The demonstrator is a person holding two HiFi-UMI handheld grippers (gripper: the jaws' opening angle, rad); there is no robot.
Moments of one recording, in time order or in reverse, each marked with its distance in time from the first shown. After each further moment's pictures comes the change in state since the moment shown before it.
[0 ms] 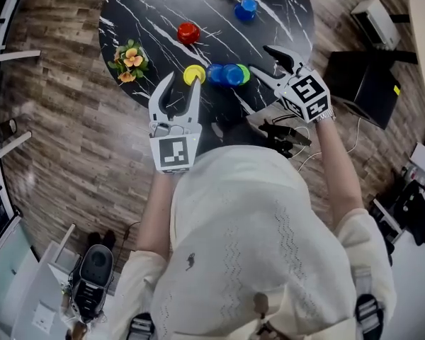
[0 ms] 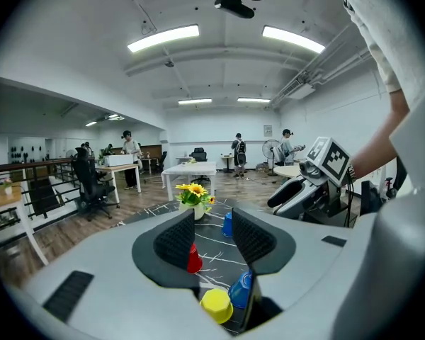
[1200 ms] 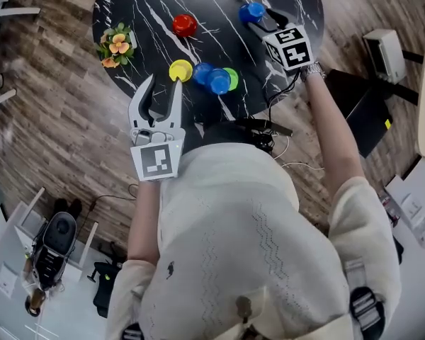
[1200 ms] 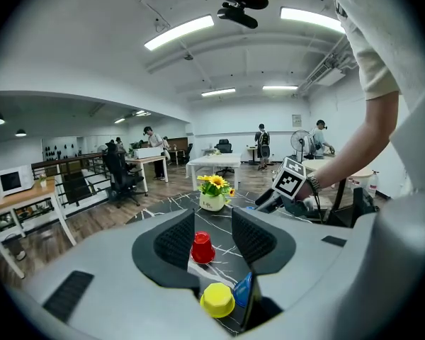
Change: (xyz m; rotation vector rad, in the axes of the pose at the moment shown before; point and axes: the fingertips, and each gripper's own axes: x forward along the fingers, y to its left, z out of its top) left arm 0.021 0.004 -0.012 -0.076 0.079 0.241; right arm 0.121 -0.159 -0.023 -0.088 0.197 -0.073
